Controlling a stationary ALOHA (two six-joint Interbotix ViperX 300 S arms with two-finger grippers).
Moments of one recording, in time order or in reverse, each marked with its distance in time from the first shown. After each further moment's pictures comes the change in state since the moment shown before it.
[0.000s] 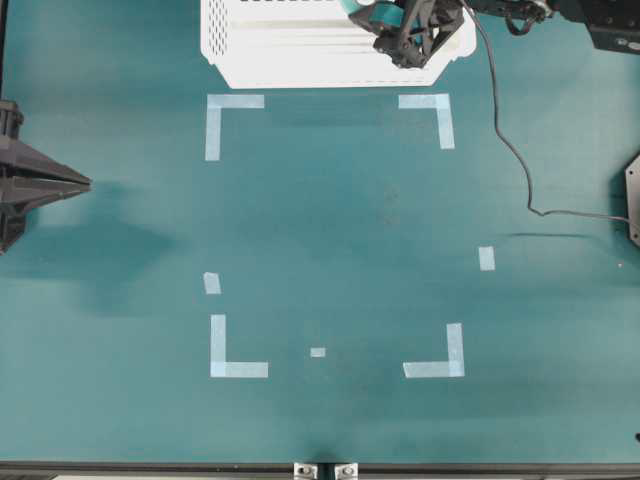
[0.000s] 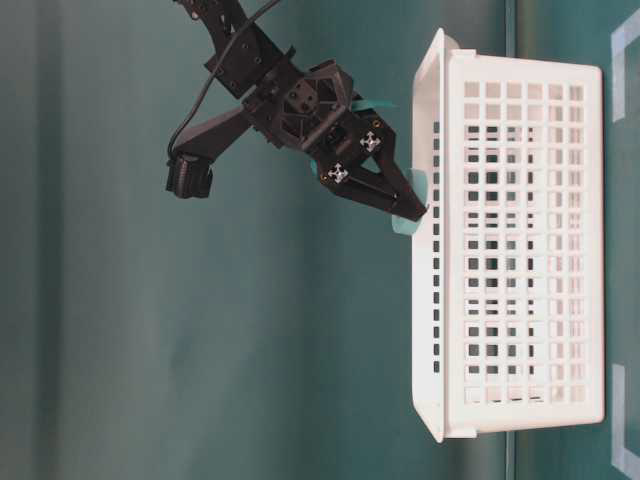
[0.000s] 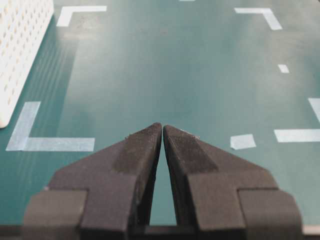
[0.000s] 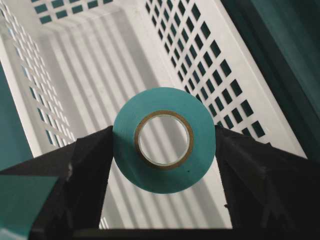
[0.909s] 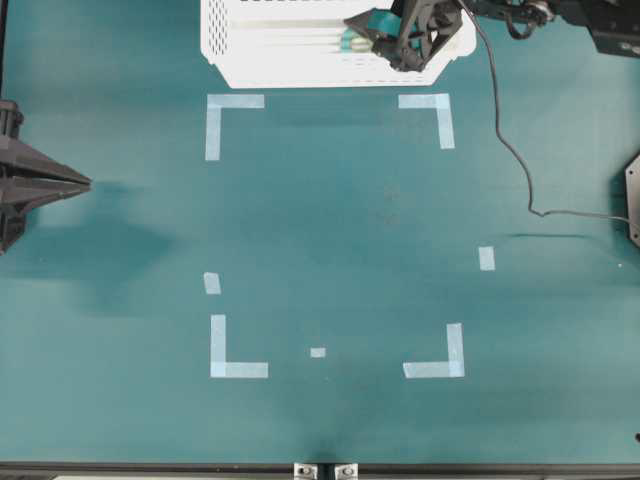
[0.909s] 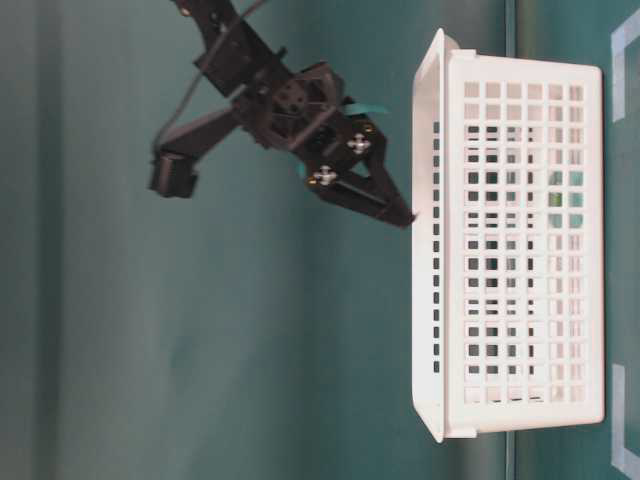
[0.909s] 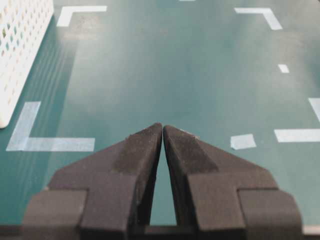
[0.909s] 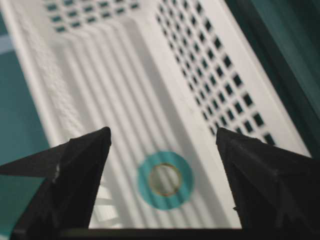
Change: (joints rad) left arm 0.002 0.000 0.002 0.000 -0.002 0.002; right arm 0.044 -0.032 0.000 0.000 -0.006 -0.003
